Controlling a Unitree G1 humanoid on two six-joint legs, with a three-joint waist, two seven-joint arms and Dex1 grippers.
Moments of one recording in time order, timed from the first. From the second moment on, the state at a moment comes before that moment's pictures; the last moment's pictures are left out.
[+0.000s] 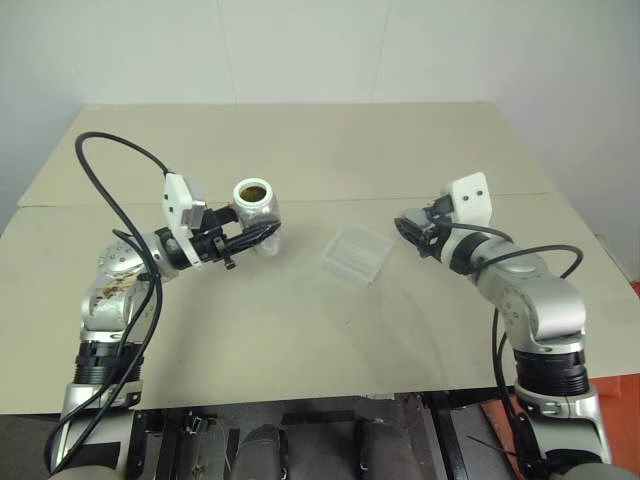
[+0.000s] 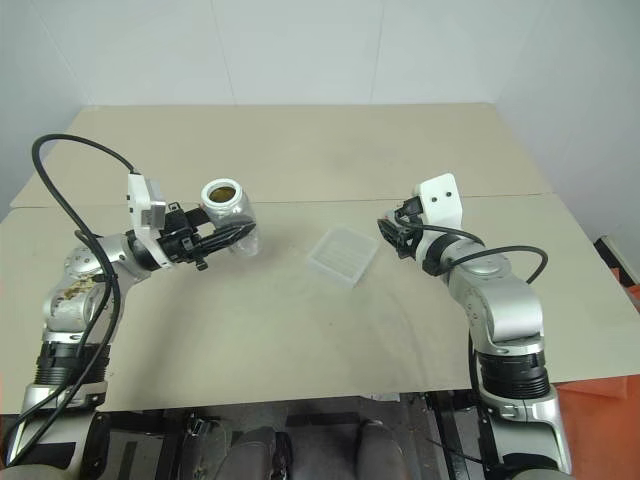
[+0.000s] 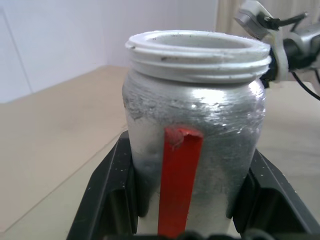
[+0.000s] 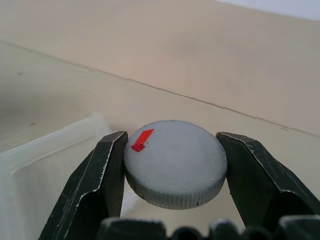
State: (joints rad) left arm -0.54 0.54 0.13 0.05 -0.50 0.25 -1.00; right arm -0.53 -0.42 -0.06 -0.21 0.28 0.85 0.23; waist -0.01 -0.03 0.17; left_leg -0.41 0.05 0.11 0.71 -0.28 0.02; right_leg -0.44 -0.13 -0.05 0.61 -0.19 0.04
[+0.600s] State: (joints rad) left arm -0.64 0.46 0.00 0.20 -0.16 0.07 -0.72; right arm -0.47 -0.68 -0.09 -0.32 0.43 0.89 0.59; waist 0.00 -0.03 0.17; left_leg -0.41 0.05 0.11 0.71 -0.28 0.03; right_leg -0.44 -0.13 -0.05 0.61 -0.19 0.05
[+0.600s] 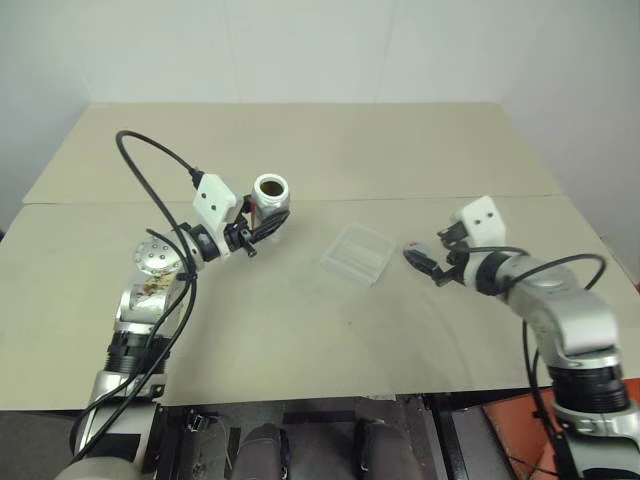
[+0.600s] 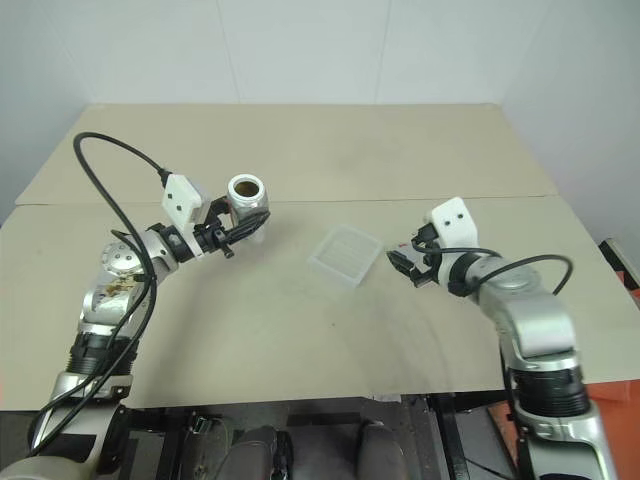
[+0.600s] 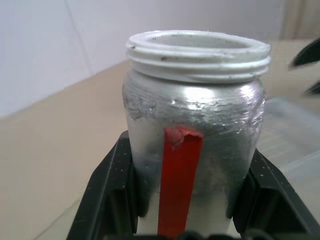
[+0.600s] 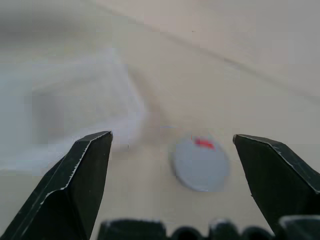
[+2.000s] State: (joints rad) left arm -1.27 0.55 -0.83 0.82 1.24 -0.55 0.47; right arm -0.64 -0.87 -0.12 -0.40 0.73 1.11 0.78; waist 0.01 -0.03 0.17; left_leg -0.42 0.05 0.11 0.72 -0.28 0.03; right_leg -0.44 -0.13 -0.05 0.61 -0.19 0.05
